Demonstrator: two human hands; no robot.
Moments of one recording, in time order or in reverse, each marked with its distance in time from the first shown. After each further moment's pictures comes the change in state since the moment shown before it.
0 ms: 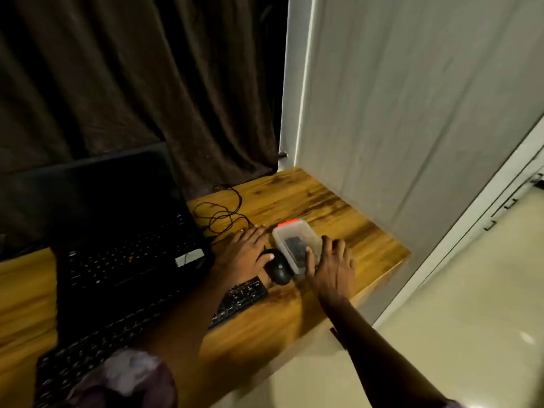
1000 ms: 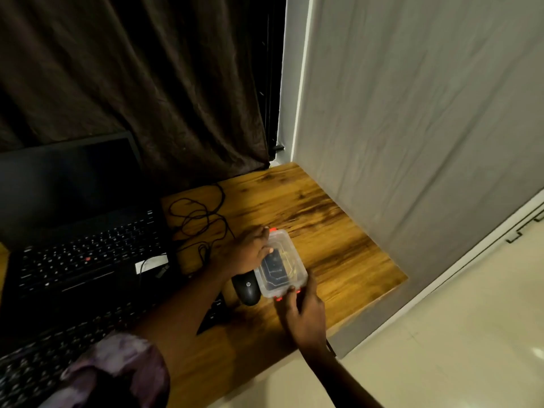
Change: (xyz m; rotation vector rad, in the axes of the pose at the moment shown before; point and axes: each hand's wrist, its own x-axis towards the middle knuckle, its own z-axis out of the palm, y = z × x) left_hand 0.117 0.032 0.033 -0.290 -0.098 -0.178; right_hand -0.003 0.052 0.040 0.734 -0.250 0.106
